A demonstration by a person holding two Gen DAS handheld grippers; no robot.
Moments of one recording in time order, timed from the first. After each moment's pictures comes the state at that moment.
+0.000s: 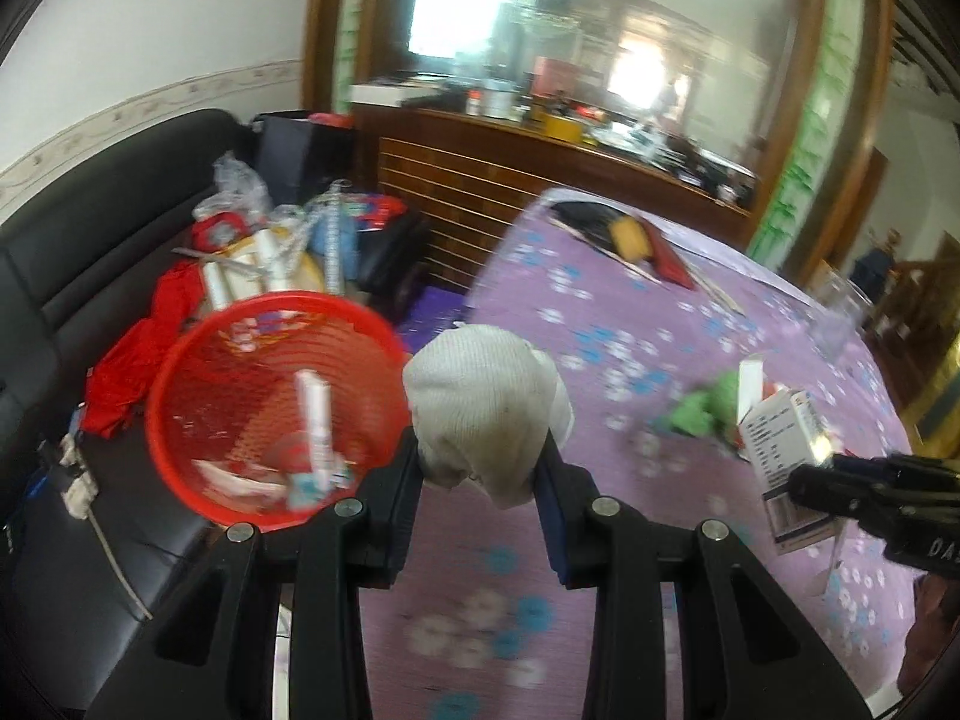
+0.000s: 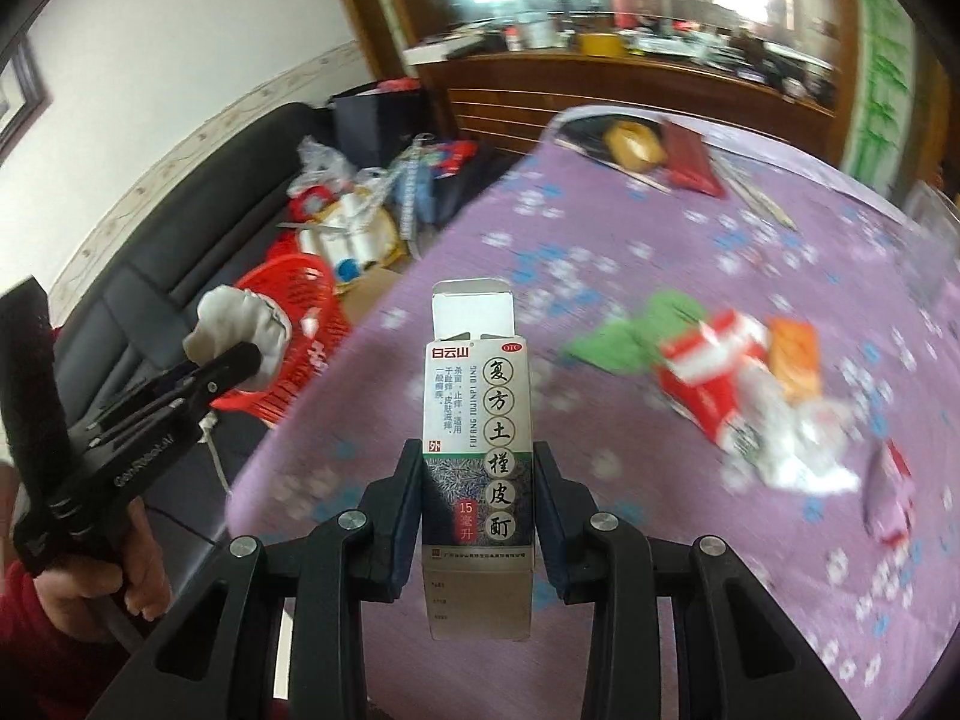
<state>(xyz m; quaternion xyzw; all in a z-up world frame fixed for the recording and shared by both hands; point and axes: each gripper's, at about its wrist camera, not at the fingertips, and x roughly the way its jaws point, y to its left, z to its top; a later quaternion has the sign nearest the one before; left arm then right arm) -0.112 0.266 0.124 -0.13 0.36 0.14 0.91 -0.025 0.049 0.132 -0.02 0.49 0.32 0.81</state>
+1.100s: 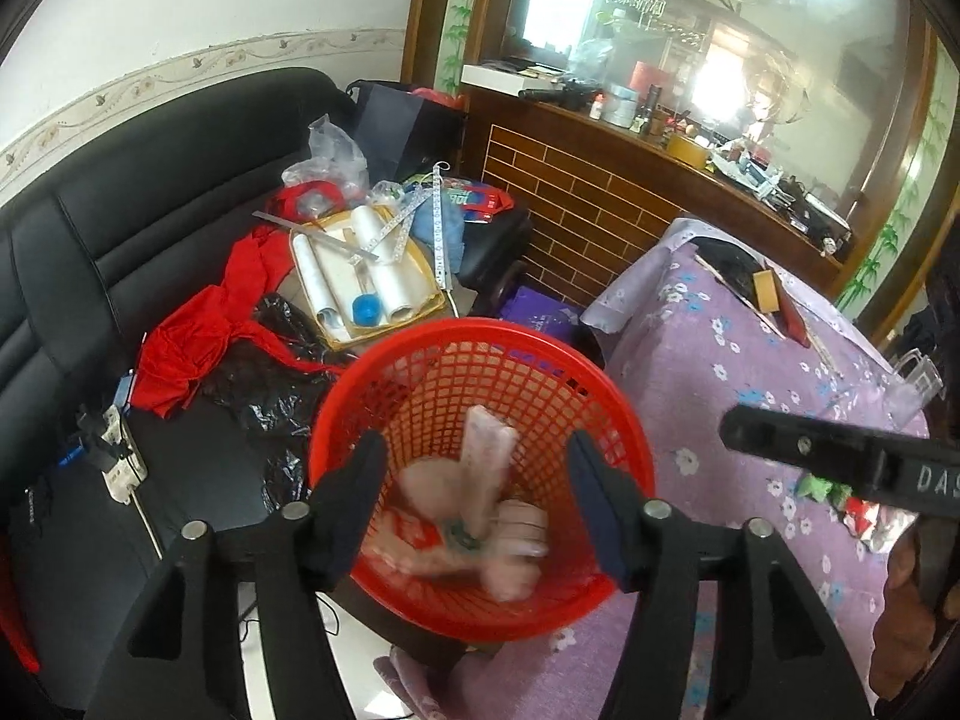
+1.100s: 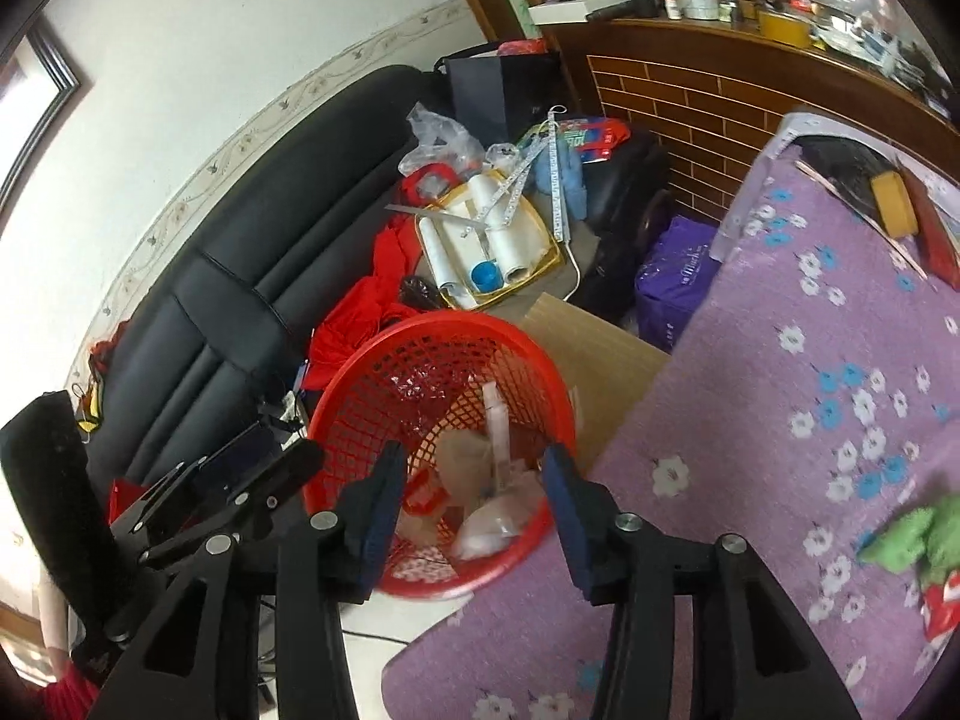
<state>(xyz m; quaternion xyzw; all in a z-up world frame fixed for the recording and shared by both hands) -0.113 0.398 0.113 -0.17 0.37 0.20 0.89 0.027 0.274 0.115 0.00 0.52 0.43 0.74</state>
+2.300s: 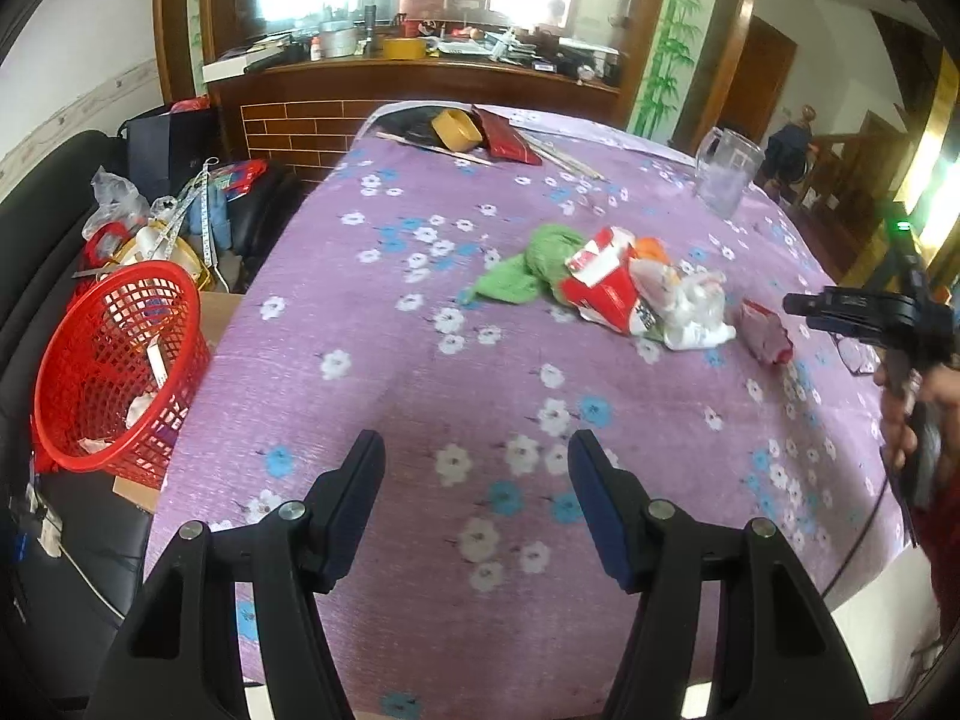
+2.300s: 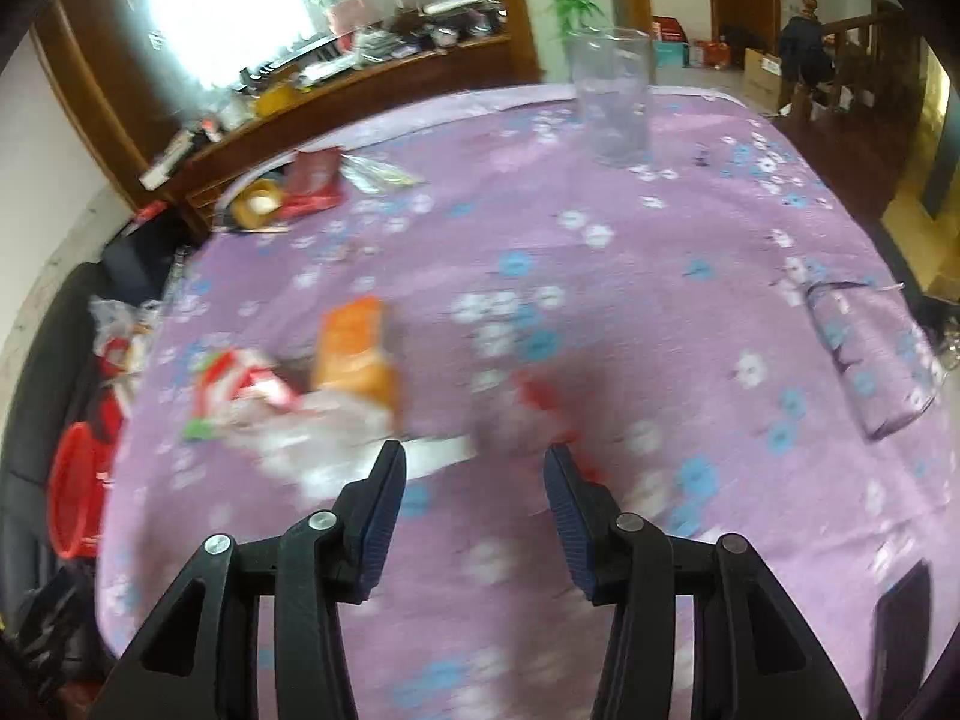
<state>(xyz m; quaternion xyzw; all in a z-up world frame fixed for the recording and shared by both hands) -0.104 0.117 0.100 -0.06 0.44 0.00 0.89 0.052 -0.217 0.069 0.09 0.52 0.06 0.85</state>
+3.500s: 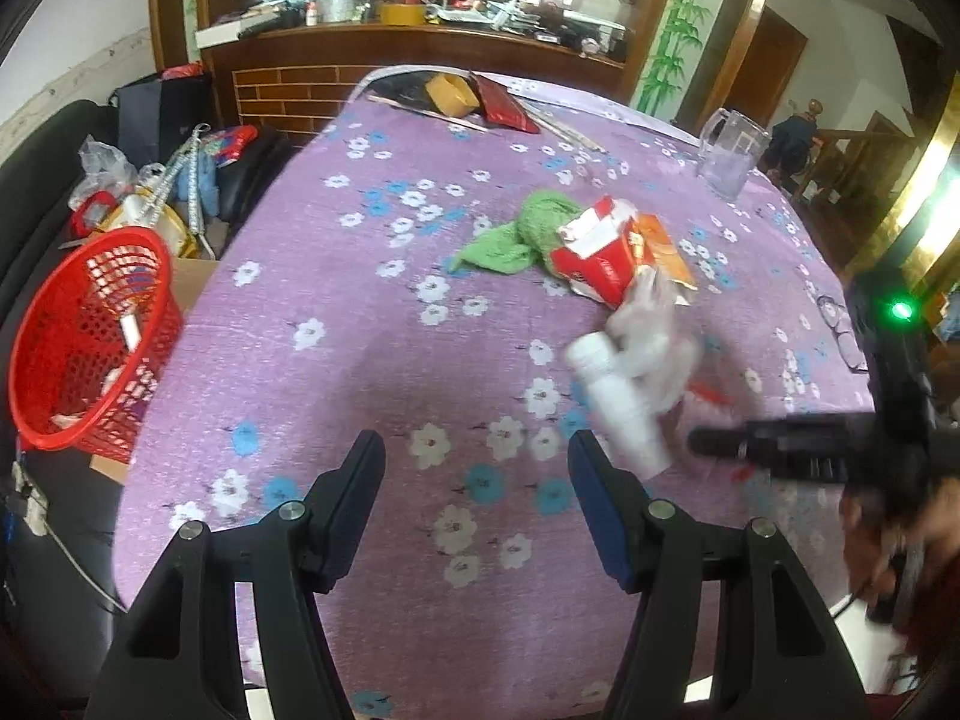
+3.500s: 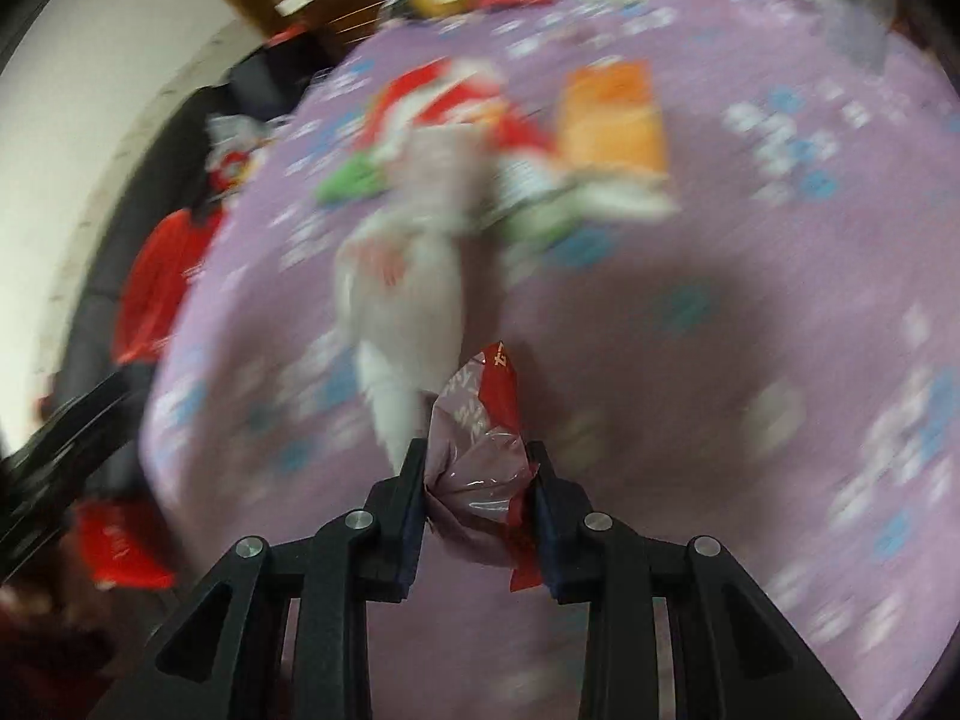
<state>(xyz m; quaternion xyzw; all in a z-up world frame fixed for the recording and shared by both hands) -0.088 0.111 0.084 -0.08 0.48 -0.01 0.88 -0.004 -0.108 0.018 0.06 0.61 0.28 0.73</state>
